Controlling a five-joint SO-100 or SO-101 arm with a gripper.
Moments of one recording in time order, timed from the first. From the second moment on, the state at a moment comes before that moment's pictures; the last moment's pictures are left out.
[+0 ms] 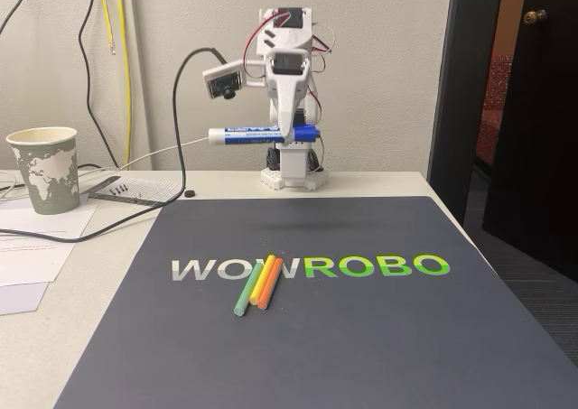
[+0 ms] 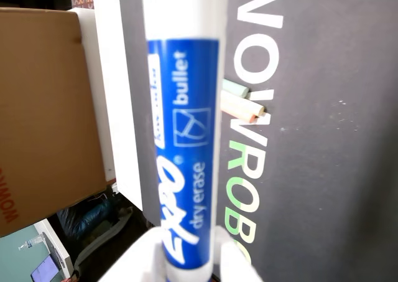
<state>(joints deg) -8.4 137.1 119.5 61.1 -4.1</state>
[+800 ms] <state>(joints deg) -10.5 146.5 130.9 53.8 -4.5</state>
